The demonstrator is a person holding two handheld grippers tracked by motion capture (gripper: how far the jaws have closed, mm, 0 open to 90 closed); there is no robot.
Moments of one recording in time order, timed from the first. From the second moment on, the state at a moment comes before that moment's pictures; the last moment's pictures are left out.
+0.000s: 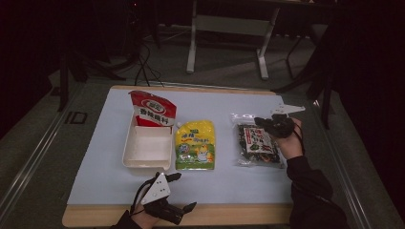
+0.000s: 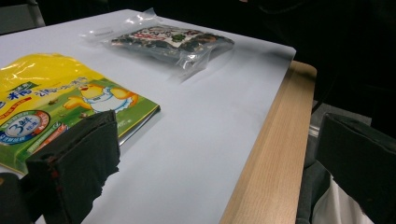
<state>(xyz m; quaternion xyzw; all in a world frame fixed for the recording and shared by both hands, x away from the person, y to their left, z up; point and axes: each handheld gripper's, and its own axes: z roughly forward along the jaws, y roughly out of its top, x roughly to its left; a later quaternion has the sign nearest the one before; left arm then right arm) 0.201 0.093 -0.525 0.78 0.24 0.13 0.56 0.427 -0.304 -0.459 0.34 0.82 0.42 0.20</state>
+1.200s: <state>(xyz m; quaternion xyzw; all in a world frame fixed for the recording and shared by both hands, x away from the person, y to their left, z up) 0.203 0.090 -0.526 0.79 0.24 0.13 0.55 0.453 -0.377 -0.543 0.49 0.78 0.32 0.19</state>
